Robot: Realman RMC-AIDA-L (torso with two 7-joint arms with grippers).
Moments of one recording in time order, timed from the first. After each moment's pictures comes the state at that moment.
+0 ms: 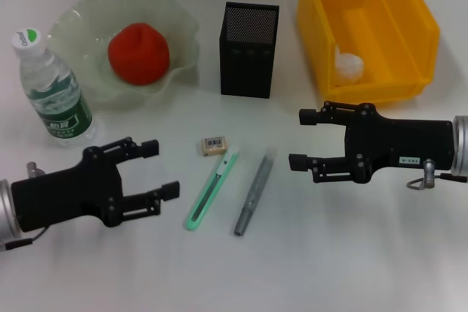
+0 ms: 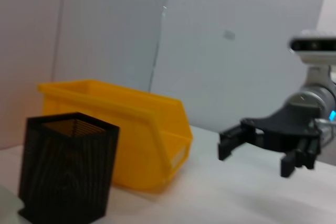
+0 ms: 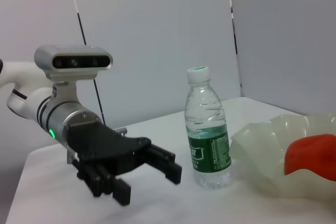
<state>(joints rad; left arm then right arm) -0.37 -2.04 0.72 0.43 1.88 1.64 -1.00 0.55 2.07 -0.71 -0.49 -1.97 -1.60 1.12</state>
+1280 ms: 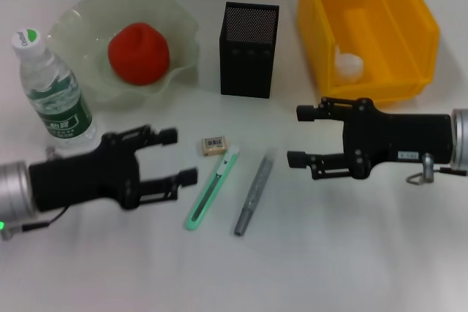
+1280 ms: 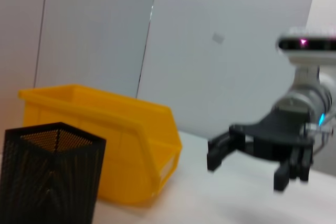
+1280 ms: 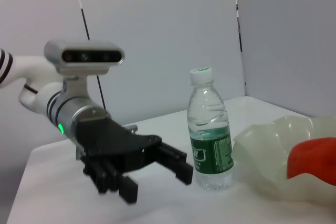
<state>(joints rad) -0.43 -2.05 0.71 0.45 1.89 1.65 -1.09 0.56 2.07 -0.71 -0.52 -1.98 -1.61 1.13</state>
